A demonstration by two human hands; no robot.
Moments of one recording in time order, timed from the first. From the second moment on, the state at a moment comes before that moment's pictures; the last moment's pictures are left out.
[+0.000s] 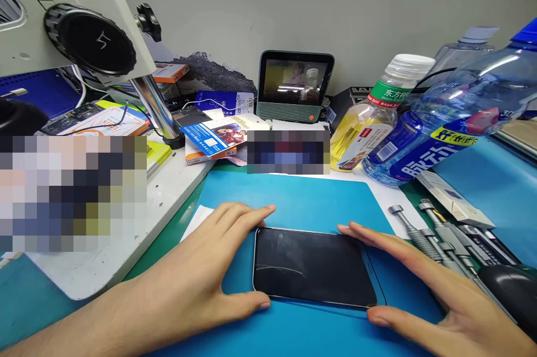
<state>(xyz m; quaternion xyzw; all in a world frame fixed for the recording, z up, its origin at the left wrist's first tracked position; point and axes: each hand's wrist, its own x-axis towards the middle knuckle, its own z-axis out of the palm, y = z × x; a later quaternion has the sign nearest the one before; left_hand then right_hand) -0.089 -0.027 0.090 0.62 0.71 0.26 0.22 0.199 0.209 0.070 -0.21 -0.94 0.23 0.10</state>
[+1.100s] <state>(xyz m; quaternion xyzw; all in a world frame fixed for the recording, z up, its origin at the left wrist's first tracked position) -0.102 -0.033 0.087 0.70 0.67 0.22 0.12 0.189 0.201 0.088 -0.20 -0.94 0.27 0.07</state>
